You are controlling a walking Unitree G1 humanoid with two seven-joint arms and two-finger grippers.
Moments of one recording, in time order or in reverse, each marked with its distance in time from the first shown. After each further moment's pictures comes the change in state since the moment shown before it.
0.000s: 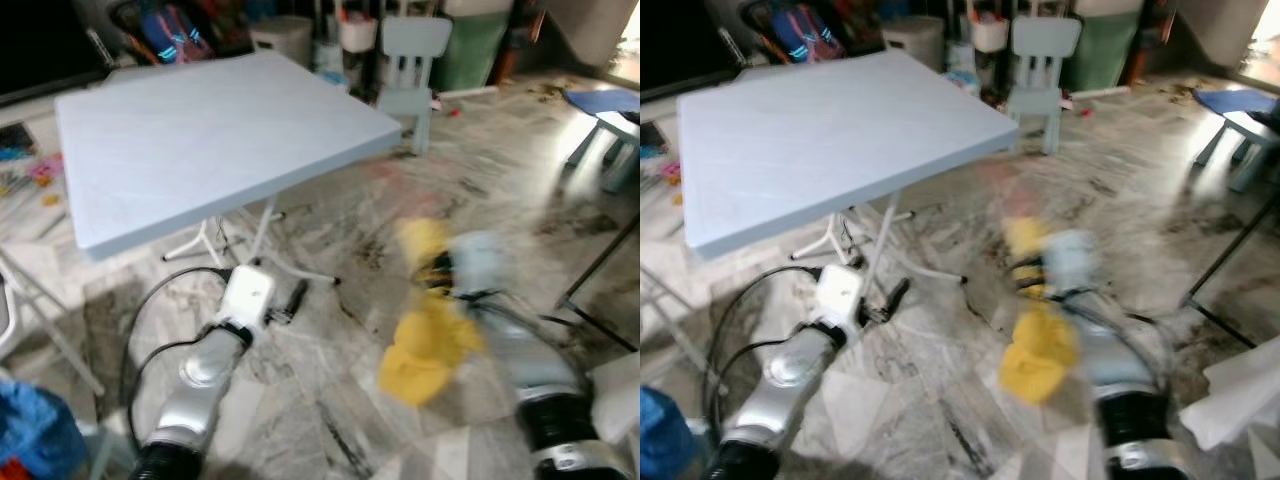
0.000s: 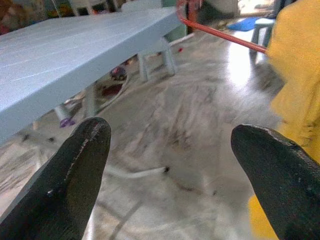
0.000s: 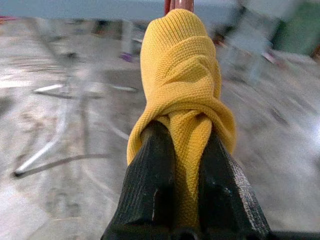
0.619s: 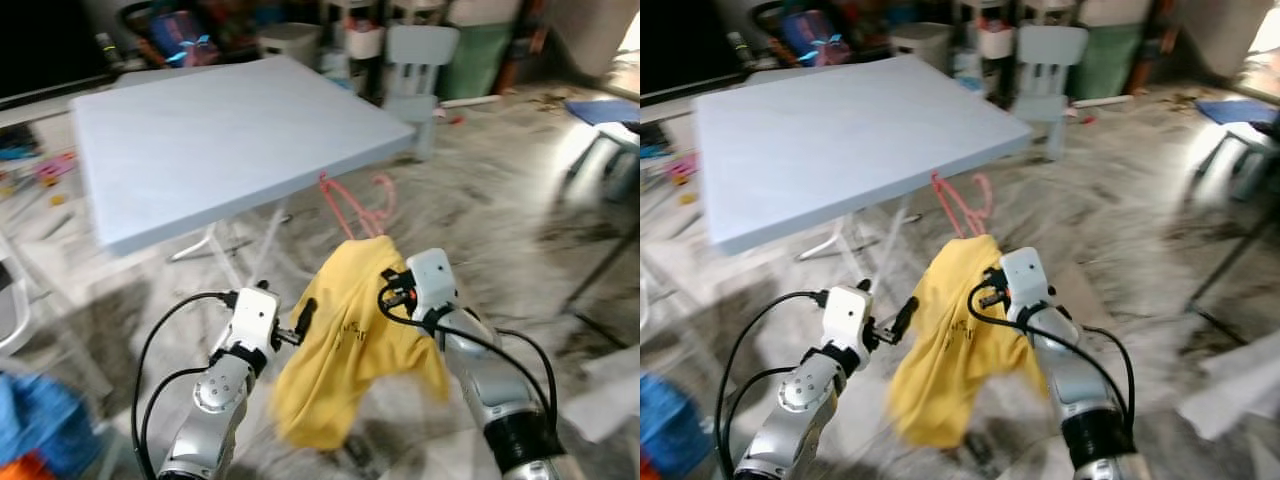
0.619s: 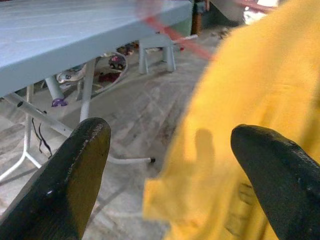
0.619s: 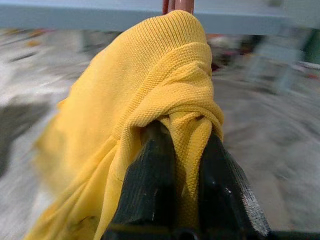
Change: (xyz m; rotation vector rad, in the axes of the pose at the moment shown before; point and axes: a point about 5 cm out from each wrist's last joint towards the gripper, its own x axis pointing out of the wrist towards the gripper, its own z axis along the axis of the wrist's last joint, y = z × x) left arm -0.010 -0.018 -0.015 -0.140 0.034 0.074; right arm 0.000 0.039 -0.011 0.086 -0.029 0.020
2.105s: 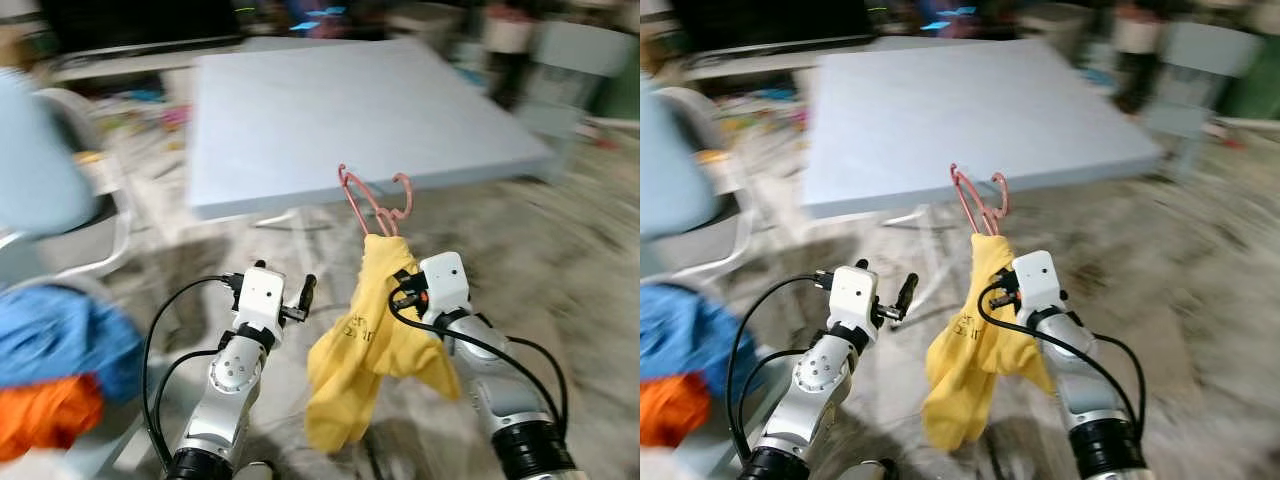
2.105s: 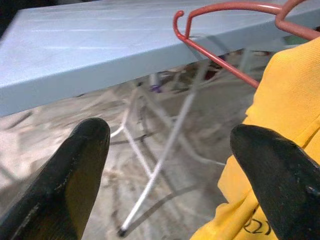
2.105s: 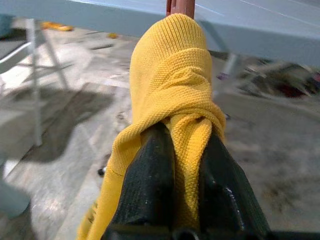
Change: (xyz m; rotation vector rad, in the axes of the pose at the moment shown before) left arm 0.017 -0.014 0.015 0.046 -0.047 0.044; right arm -0.010 -0.011 -0.004 -0.032 0.013 0.016
